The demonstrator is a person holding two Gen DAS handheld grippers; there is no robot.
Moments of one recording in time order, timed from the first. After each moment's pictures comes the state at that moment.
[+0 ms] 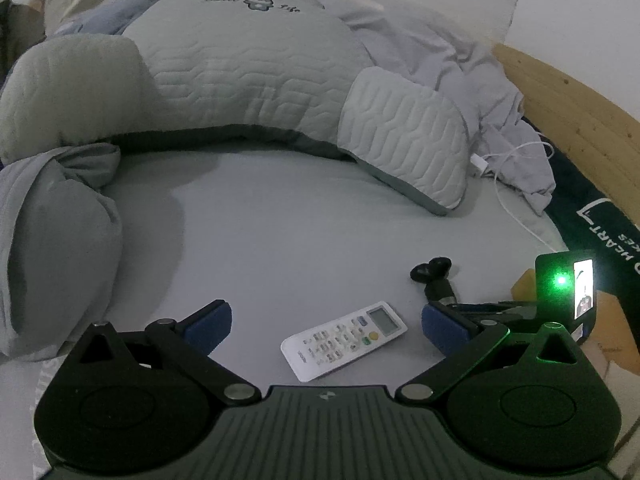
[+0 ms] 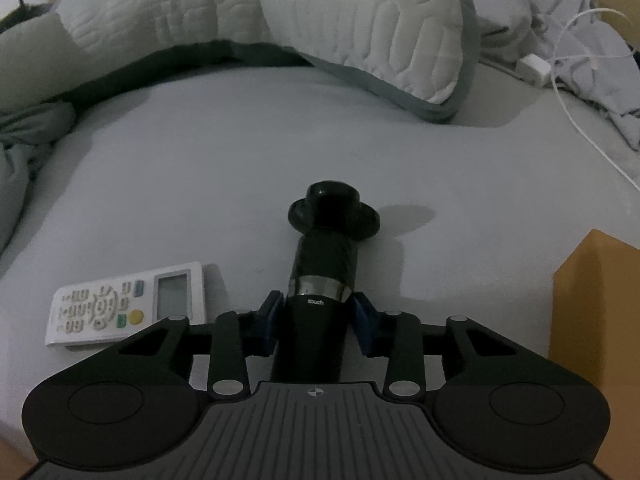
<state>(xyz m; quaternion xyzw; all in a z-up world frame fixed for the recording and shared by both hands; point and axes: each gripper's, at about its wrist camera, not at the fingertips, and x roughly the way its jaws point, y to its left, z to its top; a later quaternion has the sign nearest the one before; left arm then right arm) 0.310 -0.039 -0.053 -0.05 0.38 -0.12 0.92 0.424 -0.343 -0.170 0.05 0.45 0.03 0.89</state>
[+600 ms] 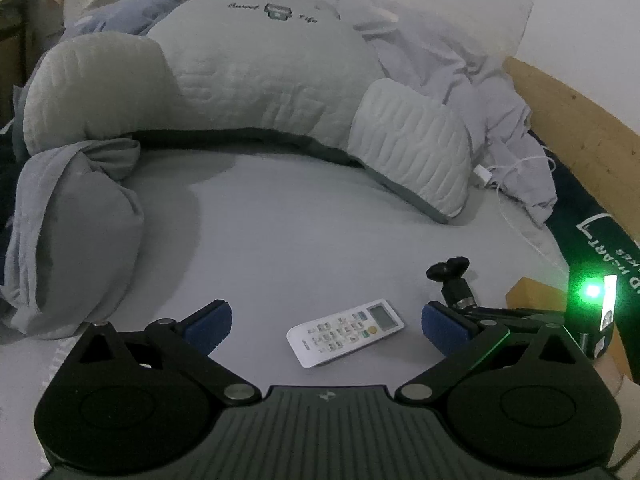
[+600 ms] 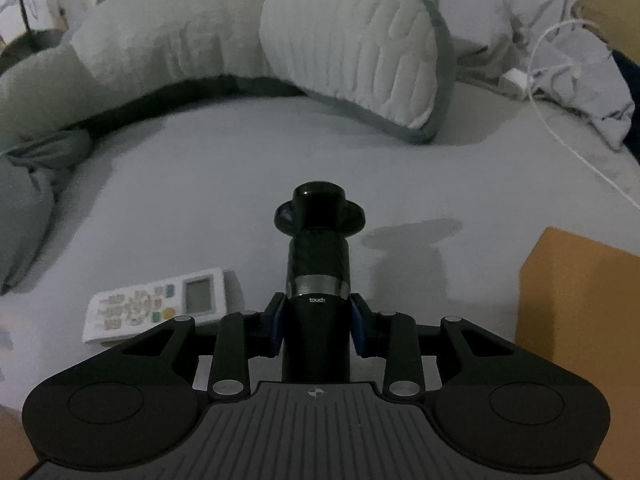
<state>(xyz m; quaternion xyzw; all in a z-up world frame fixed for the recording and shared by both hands) 0.289 -0.032 -0.034 -0.07 0.37 -0.10 0.92 0.387 -0.352 -0.135 0.07 0.42 0.03 0.91</state>
